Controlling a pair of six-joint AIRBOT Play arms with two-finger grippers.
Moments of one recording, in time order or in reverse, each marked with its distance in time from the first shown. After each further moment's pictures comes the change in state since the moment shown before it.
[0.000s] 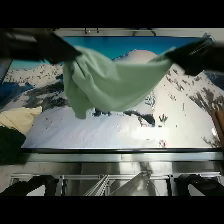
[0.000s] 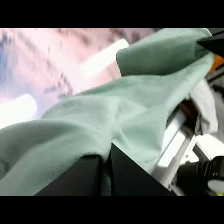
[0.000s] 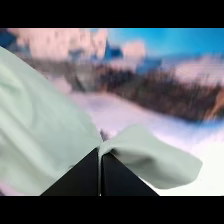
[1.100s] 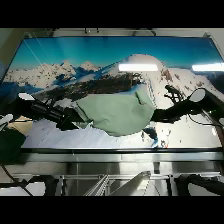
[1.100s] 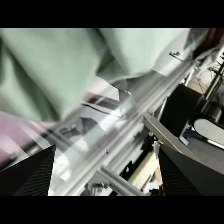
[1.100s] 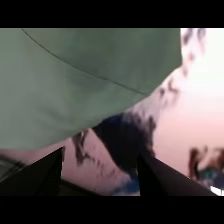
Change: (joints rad) left arm 0.247 -0.308 -0.616 0.063 -0.133 0.049; right arm -0.074 -0.367 -0.412 -0.216 0.032 0.243
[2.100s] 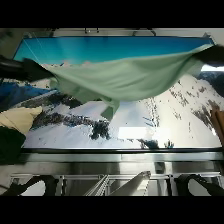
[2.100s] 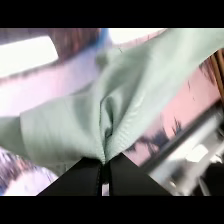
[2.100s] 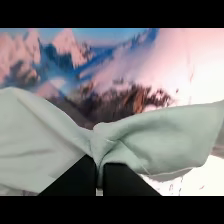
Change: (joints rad) left arm 0.112 0.283 0.603 0.000 -0.051 -0.034; right arm -0.347 0.272 0.498 0.383 0.070 -0.253
